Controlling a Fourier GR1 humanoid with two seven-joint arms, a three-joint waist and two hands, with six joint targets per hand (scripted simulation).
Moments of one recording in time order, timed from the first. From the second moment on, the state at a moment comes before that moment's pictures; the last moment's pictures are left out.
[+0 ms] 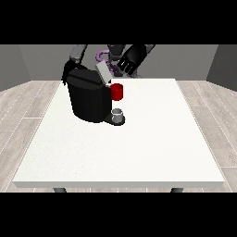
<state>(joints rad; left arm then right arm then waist) -1.14 0.41 0.10 -0.71 -0.70 -0.43 -0.04 -0.34 -0.03 0.02 -1.27 0.19 -0.16 -0.01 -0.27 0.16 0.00</state>
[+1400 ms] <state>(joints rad) -1.26 0.43 0.11 -0.64 -0.73 -0.42 -0.07 -0.46 -0.09 -0.07 -1.26 0.16 -0.16 0.01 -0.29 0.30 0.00</state>
